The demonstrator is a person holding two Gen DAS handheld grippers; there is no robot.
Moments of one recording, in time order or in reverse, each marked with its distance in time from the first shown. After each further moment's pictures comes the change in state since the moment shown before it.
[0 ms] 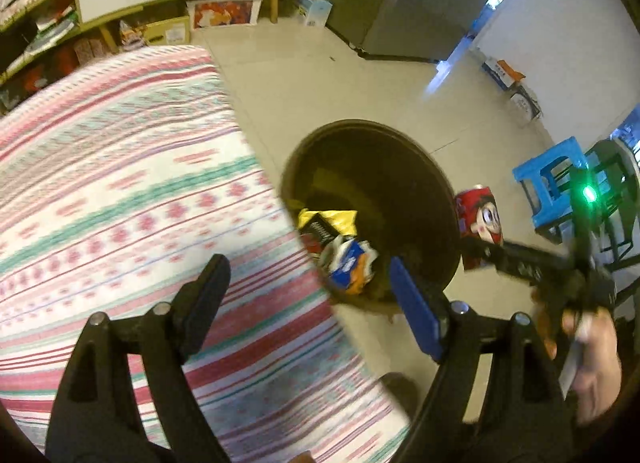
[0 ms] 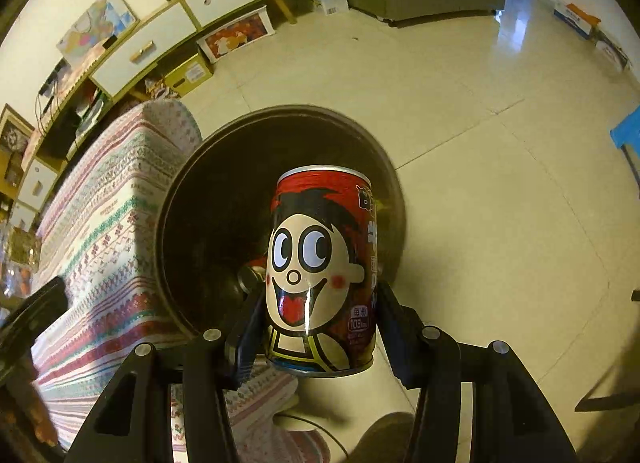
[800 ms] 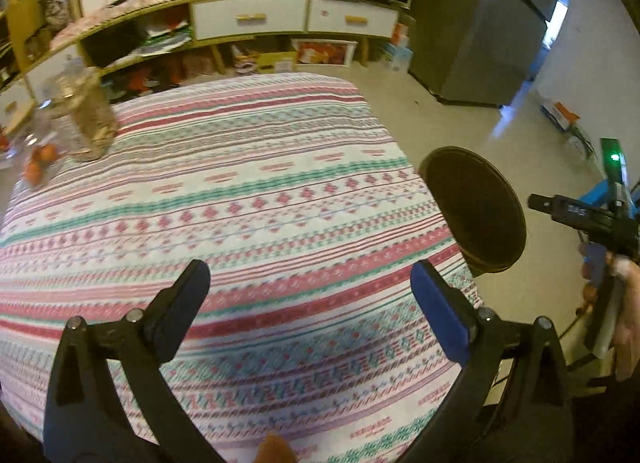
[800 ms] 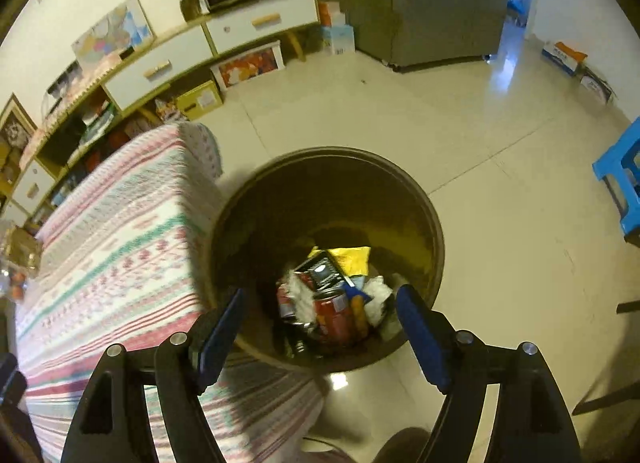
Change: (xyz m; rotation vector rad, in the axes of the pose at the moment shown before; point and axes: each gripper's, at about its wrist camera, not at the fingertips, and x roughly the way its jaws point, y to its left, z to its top) left arm -0.109 0.090 -0.083 -0.123 -0.173 0.259; right arm -0.062 0.075 -0.025 -0.033 -0.188 -0.037
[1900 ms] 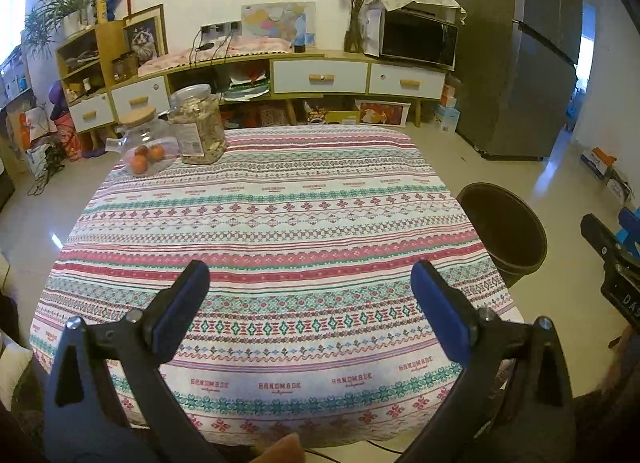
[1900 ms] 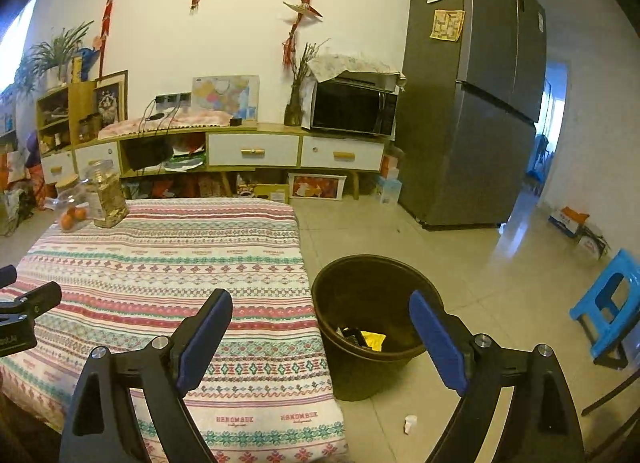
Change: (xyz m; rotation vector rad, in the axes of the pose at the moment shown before) left arm -0.098 0.024 -0.089 -0.067 -0.250 0.191; right arm -0.151 0.117 -0.150 -0.343 -0.525 -0.027
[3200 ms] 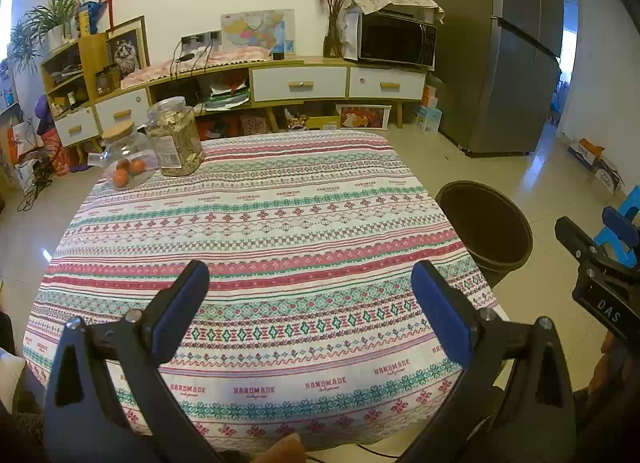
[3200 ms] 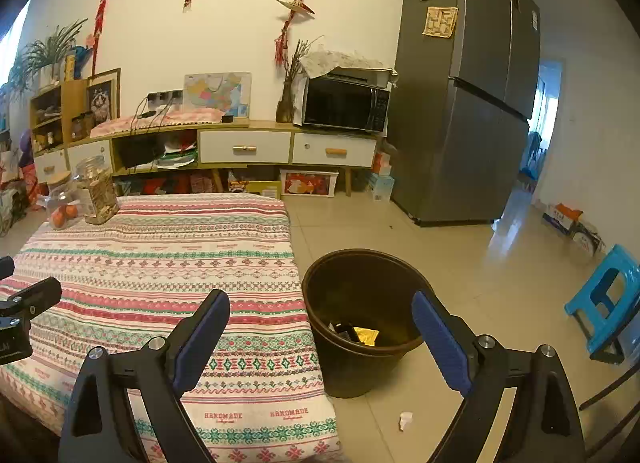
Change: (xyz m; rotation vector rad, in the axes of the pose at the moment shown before) left arm -0.008 -0.026 0.001 0.038 -0.022 -0.044; right arm 0.003 -0.009 -0.007 0.010 0.010 -0.026
